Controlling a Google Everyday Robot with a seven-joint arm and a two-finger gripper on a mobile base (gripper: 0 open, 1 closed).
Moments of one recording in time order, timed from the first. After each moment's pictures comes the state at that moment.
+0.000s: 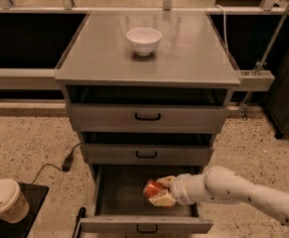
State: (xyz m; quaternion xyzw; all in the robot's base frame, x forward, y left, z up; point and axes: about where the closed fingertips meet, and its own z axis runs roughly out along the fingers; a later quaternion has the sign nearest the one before) arm 0.501 -0.068 0.469 -0.47 0.78 0.25 0.33
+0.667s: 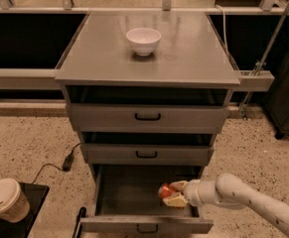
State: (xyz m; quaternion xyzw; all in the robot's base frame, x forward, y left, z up) arm 0.535 -0.129 0.371 -0.43 0.79 0.27 0.34
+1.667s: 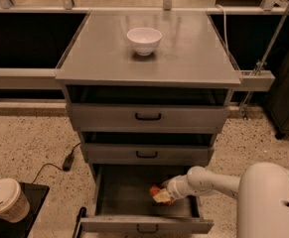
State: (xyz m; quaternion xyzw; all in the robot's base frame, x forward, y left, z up) arm 0.593 -0.101 0.260 -0.43 0.84 0.21 0.25
